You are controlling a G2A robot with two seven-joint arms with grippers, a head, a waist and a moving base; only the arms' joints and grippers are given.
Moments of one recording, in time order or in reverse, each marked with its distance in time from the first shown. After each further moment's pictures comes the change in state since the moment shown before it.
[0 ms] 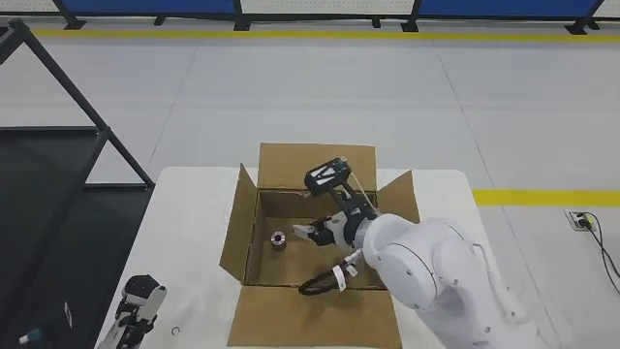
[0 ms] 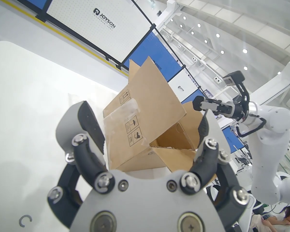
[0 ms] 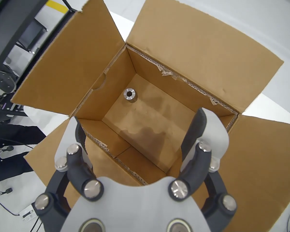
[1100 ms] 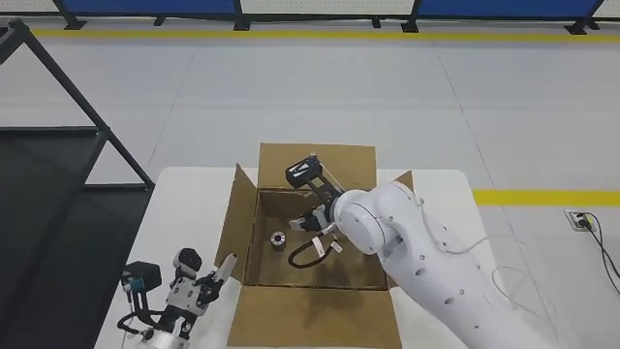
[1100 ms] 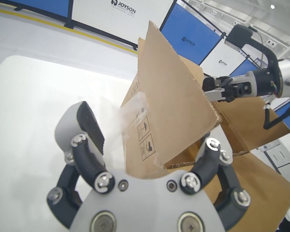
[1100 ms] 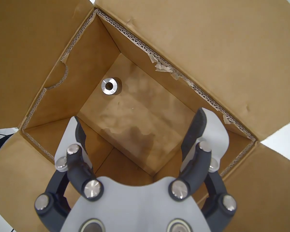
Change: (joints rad) left arm -0.231 -0.026 0.294 -0.001 0.472 0.438 0.045; right arm 0.188 -0.081 -0.123 0.420 0.081 -0.170 -0.040
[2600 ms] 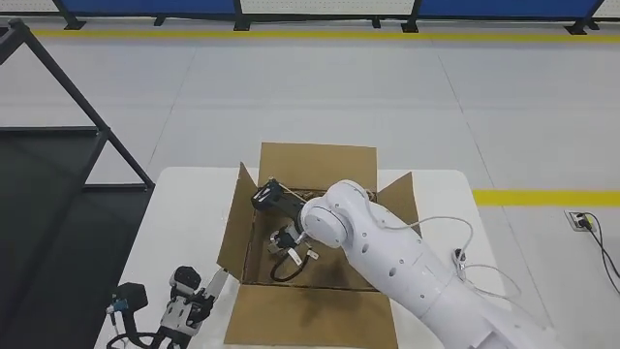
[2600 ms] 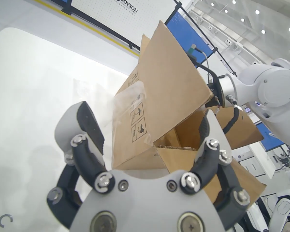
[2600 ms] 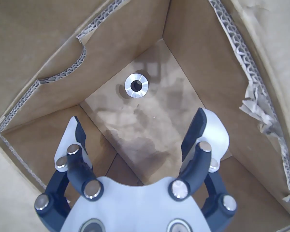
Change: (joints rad) left arm 0.107 -0.015 -0.021 -0.040 -0.114 -0.046 0.023; right arm 0.150 -0.188 -0.225 0.481 0.151 -0.298 -0.170
